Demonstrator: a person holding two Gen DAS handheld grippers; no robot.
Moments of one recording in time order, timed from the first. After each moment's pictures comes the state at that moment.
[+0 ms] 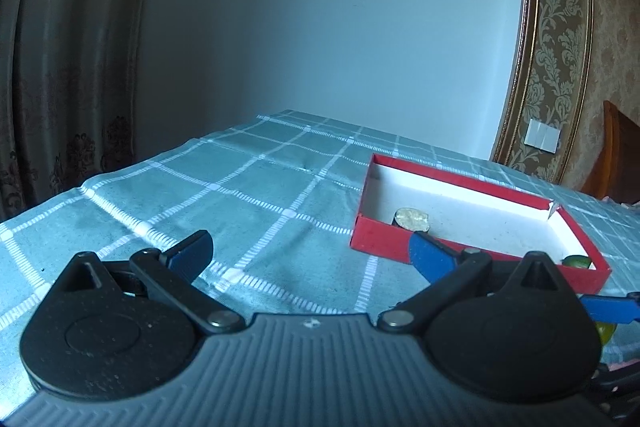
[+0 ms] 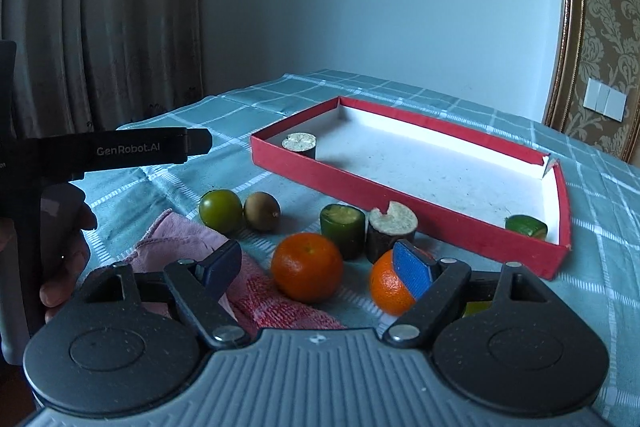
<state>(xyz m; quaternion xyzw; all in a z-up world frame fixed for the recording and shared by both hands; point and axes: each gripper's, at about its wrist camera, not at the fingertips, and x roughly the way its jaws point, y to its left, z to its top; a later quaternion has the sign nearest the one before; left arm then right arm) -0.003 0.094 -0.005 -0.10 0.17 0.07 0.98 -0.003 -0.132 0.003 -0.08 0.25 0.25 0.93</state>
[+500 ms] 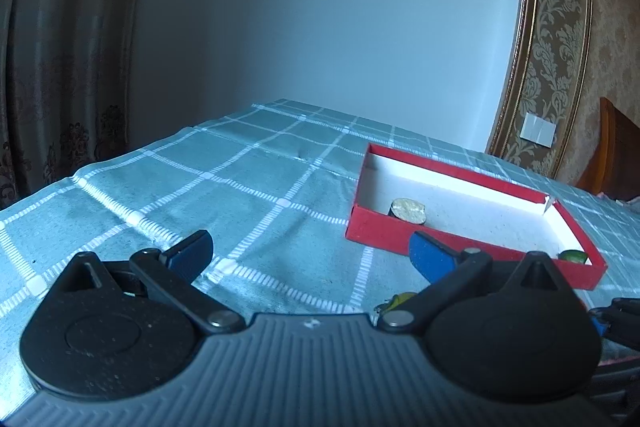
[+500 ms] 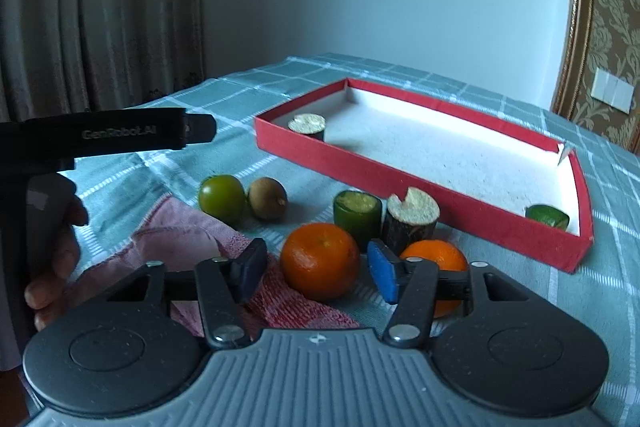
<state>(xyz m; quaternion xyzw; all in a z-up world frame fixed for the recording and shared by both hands) 0.002 0.093 -0.009 -0.10 0.18 0.06 0.98 0.010 -0.119 -0.010 -0.09 0.28 0.24 0.93</state>
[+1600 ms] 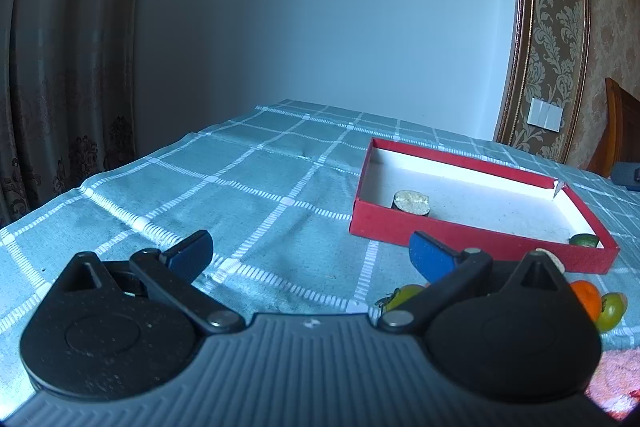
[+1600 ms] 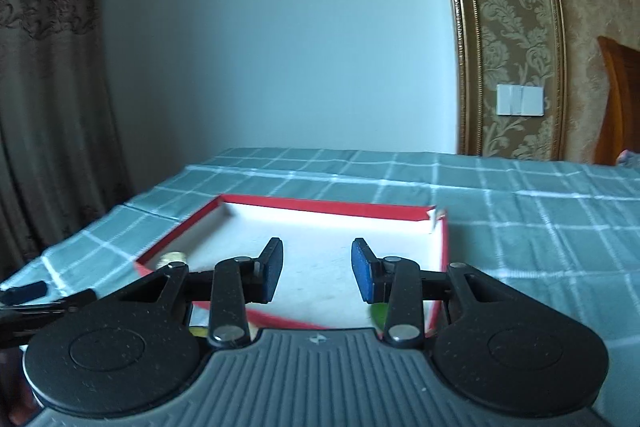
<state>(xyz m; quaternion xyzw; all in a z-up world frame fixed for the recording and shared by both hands) 0.002 0.084 -0.009 -0.07 0.18 0.07 0.98 0.057 -0.218 0.057 0.02 0.20 0.14 0.97</state>
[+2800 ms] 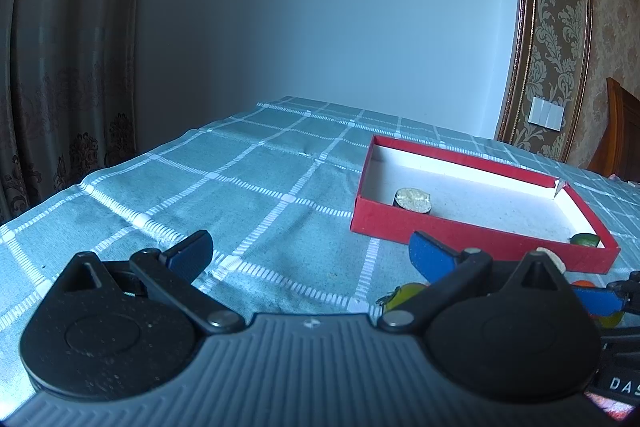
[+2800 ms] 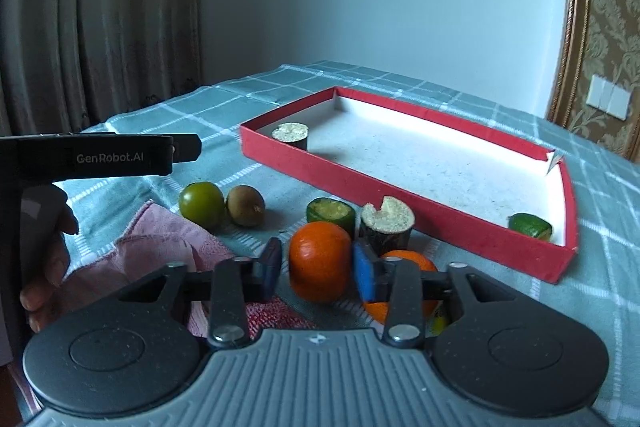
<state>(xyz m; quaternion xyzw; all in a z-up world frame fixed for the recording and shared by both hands) 0.002 0.085 -0.010 -0.08 0.19 0.08 0.98 0.012 -0.132 -0.005 -0.09 0.26 0.24 0.93</state>
